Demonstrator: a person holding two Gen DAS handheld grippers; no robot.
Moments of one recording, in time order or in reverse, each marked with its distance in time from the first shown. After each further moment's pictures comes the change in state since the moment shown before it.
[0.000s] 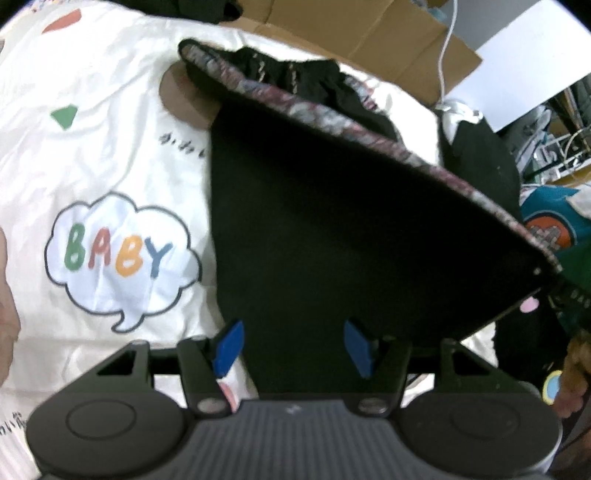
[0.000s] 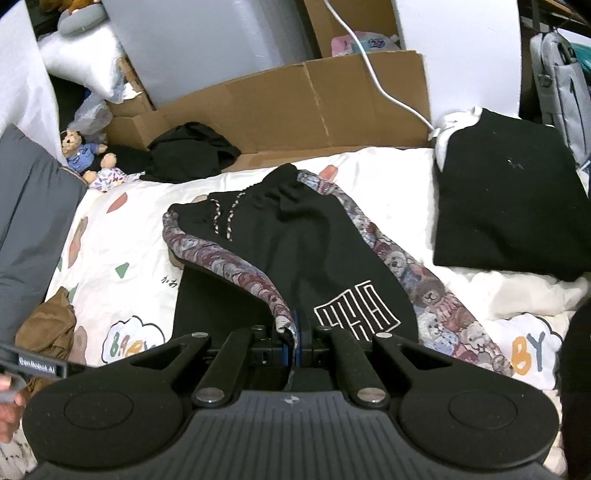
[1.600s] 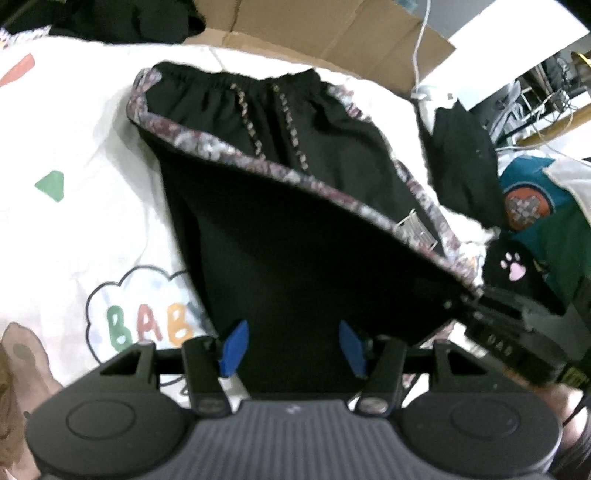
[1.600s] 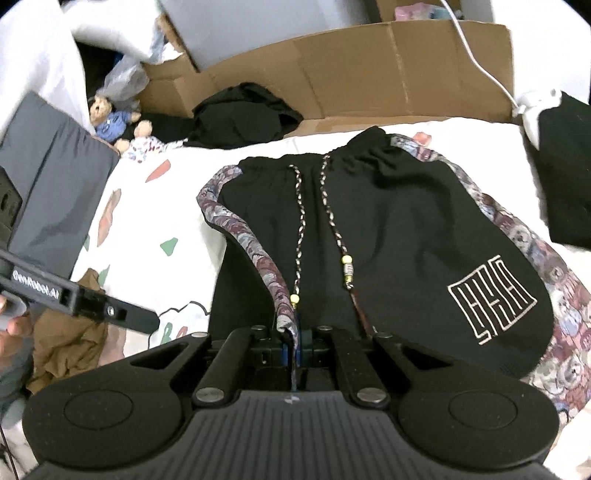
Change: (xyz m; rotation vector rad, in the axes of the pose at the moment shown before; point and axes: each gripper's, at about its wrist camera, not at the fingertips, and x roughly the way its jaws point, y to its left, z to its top) left arm -0.036 0.025 0.072 0.203 0.047 -0.073; right arm 0.065 0.113 -0.014 -0.003 0.062 0.096
